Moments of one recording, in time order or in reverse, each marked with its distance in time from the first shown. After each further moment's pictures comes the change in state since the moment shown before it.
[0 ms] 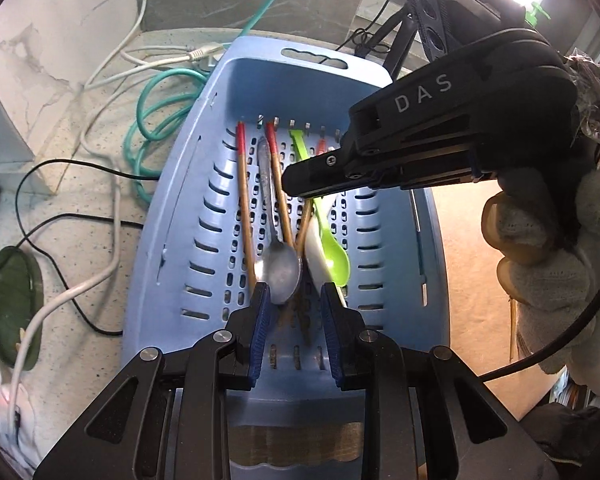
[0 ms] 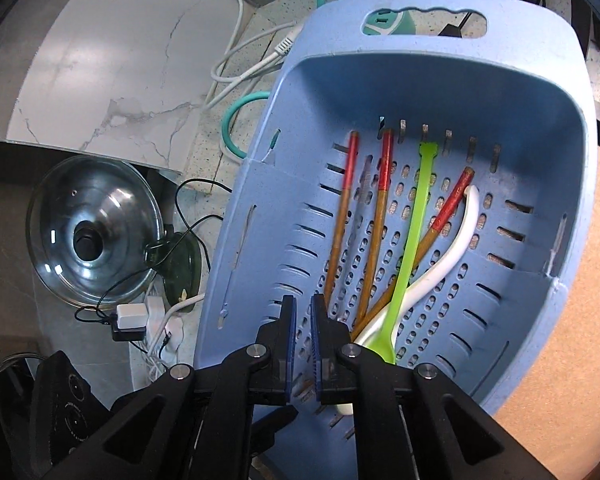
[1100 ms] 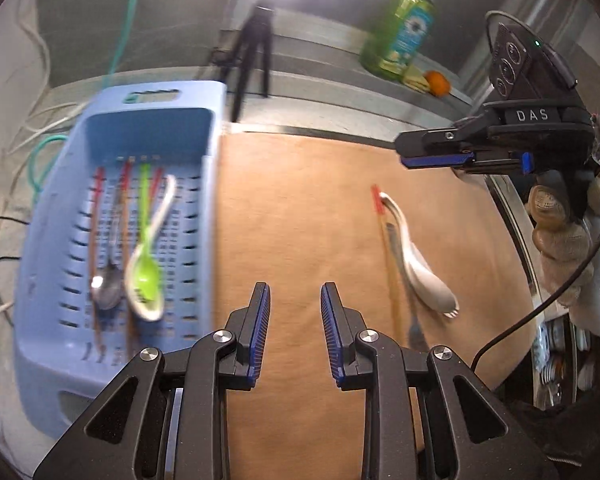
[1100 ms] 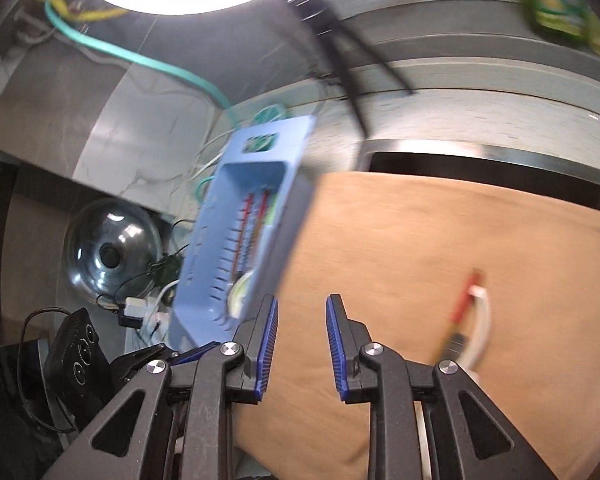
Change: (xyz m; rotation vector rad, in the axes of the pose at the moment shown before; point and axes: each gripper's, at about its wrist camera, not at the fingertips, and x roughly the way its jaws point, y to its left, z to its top) left arm -0.010 -0.139 -0.001 0.137 -0.024 -0.140; right arm -0.213 -0.123 -0.093 0.030 -0.253 -0.041
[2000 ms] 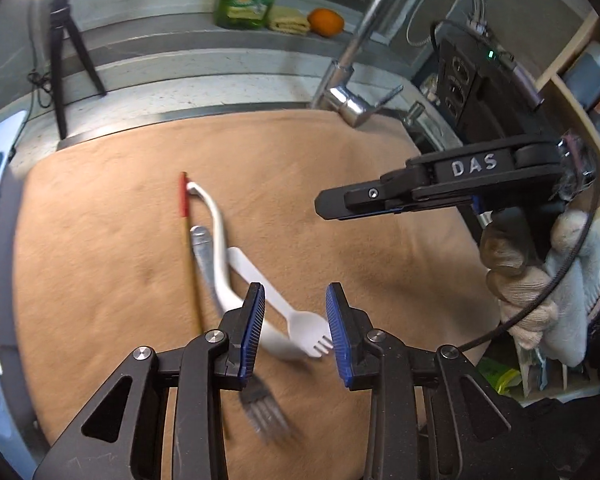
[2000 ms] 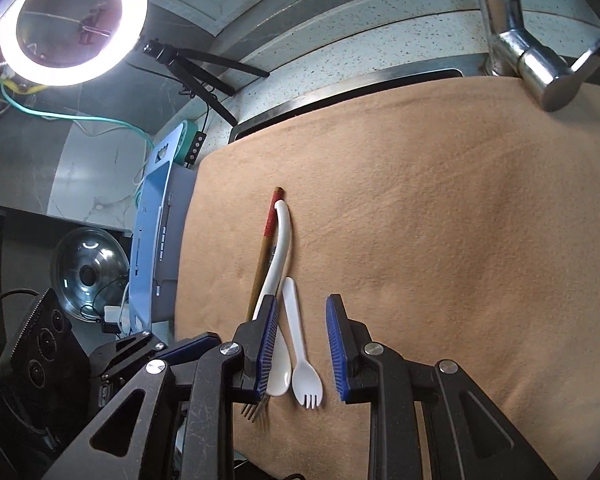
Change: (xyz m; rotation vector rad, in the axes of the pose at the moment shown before) left arm 0.076 -0.144 0.017 0.193 0.119 -0.162; right arm -0.051 -0.135 -0.072 0.201 -0.008 -0.019
